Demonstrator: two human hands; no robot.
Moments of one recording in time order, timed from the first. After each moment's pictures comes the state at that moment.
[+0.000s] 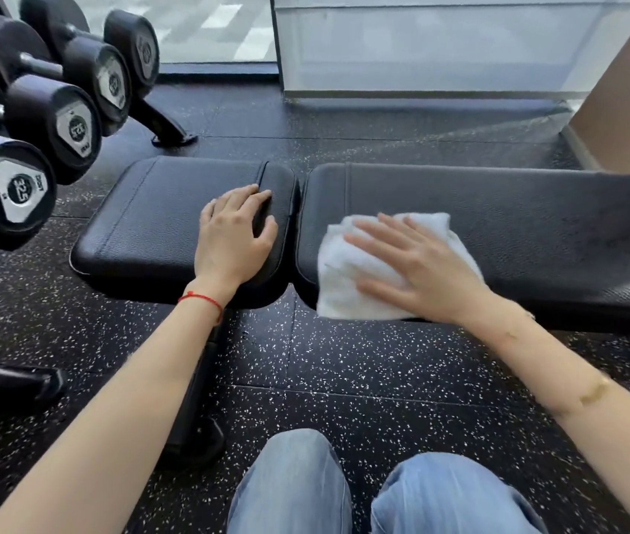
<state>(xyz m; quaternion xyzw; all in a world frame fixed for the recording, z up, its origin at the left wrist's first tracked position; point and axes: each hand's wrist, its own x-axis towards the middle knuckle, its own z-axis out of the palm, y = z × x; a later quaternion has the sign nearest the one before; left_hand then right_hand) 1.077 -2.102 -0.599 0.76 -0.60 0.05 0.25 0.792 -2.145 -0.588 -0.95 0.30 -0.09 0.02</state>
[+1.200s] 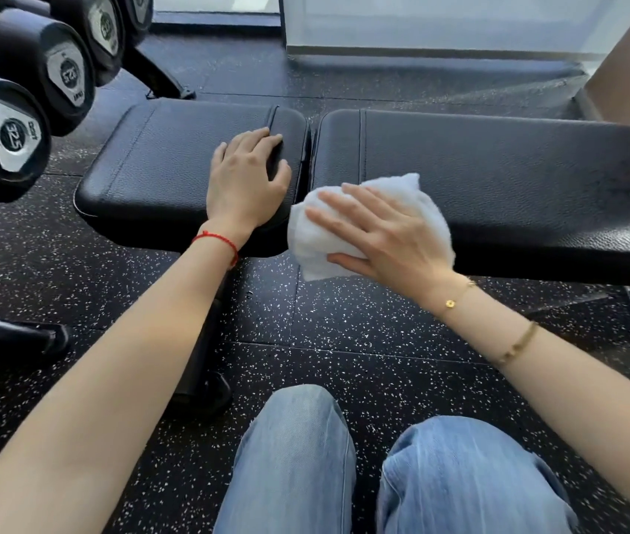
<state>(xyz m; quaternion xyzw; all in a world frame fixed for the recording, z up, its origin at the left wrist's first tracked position) 1.079 -2.101 -0.599 0.76 -0.60 0.04 0.24 0.837 -2.107 -0.616 -0.90 0.23 -0.20 -0.30</state>
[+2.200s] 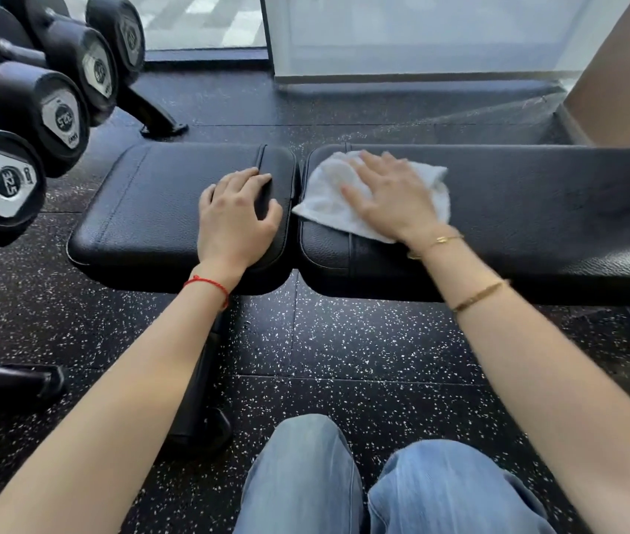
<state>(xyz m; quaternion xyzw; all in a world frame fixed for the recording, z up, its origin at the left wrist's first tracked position) 1.079 -2.103 -0.598 0.76 -0.60 0.05 0.26 0.867 -2.191 -0.574 -0.86 0.50 -0.08 0.07</state>
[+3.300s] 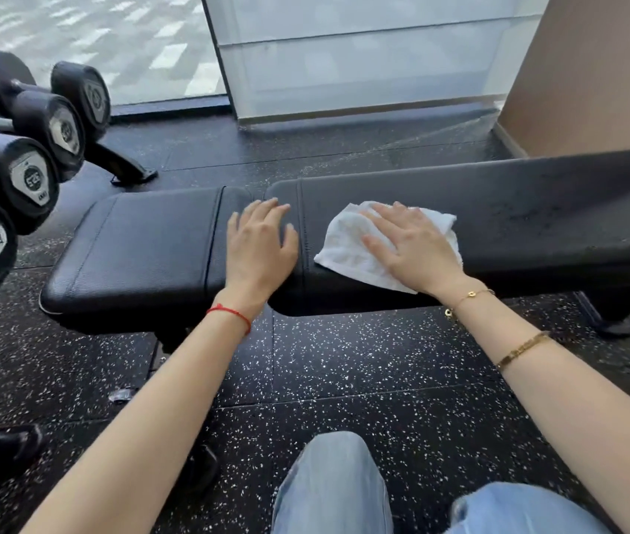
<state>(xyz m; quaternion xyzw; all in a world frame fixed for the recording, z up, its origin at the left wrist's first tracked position) 0.994 -2.106 -0.572 0.71 -0.65 0.00 0.26 0.761 -2.148 -0.578 -0.84 0.52 -0.11 0.09</state>
